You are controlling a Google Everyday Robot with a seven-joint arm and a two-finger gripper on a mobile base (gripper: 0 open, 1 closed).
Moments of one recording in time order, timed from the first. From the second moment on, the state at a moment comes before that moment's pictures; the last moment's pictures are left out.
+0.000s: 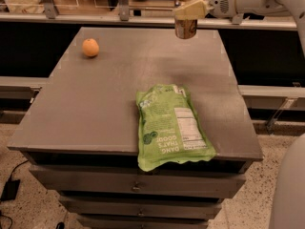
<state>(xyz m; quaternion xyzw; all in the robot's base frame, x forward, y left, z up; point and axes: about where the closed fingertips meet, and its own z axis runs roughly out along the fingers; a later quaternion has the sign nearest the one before) 0.744 -0.110 1.001 -0.45 0.67 0.25 0.53</state>
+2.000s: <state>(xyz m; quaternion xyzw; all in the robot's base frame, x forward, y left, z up) 0.471 0.057 0.953 -0.65 0.46 0.48 0.37</state>
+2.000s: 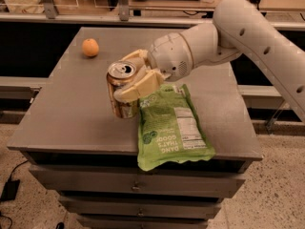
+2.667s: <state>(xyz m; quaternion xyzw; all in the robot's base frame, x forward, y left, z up) 0.442 0.071 0.938 -0.68 0.42 0.49 0.36</state>
